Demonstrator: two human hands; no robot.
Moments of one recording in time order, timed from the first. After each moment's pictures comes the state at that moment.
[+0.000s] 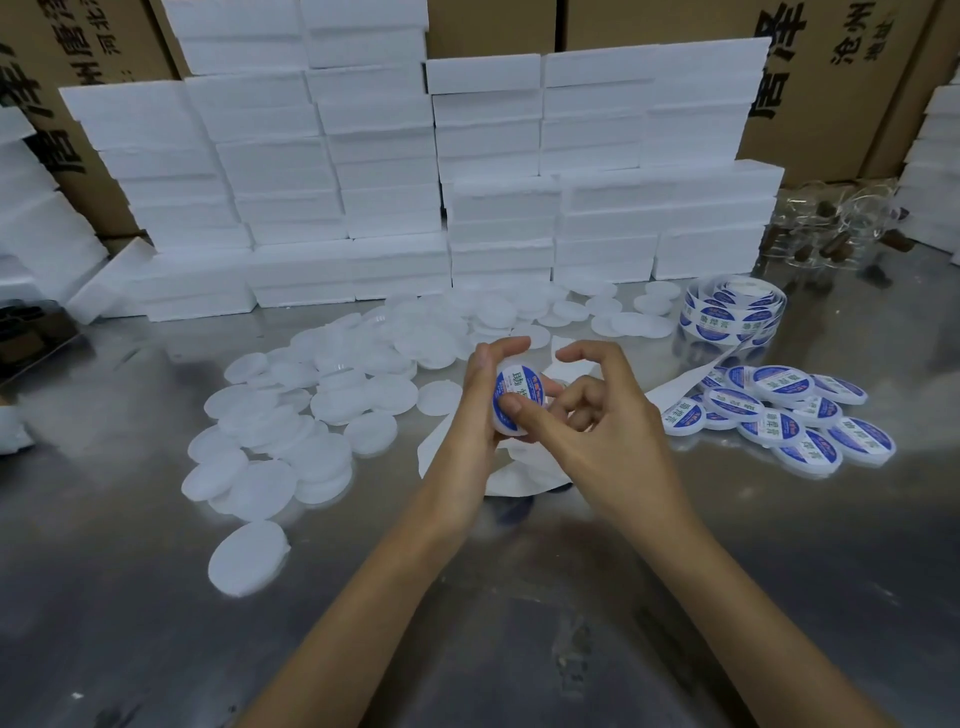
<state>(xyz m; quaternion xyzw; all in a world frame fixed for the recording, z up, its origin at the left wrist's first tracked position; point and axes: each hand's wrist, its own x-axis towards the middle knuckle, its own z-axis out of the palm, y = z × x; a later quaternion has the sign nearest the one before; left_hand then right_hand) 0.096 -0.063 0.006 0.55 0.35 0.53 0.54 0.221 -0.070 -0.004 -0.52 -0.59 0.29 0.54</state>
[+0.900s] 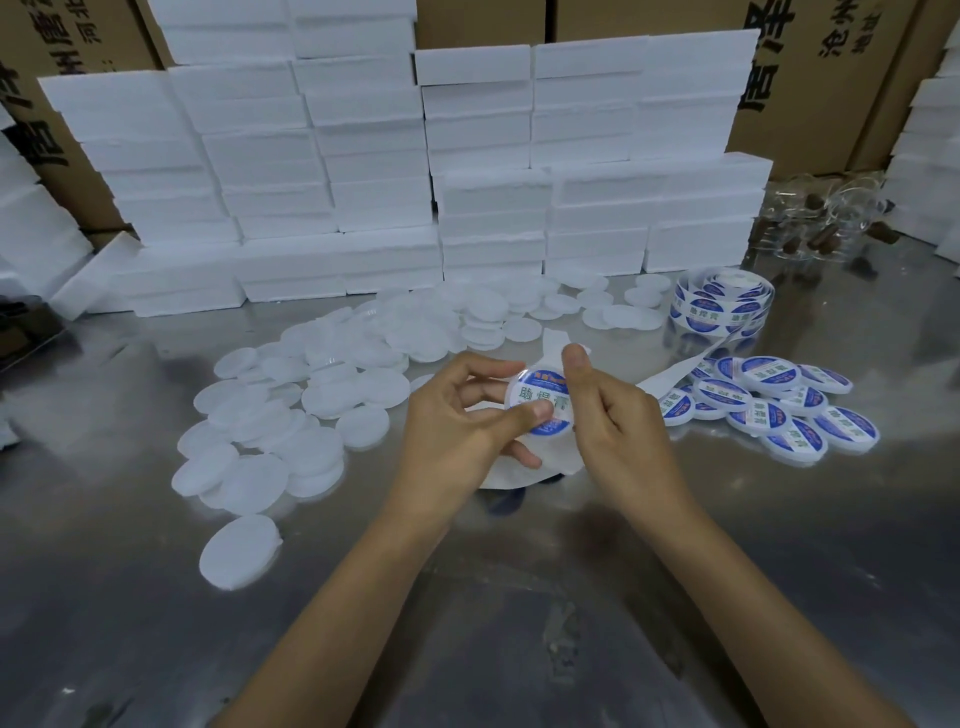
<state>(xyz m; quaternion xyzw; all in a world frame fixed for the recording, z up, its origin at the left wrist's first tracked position) 0.090 -0.069 0.009 0.55 0.41 0.55 0.47 0.236 -0.065 -0.017 -0.52 -0.63 0.22 0.53</state>
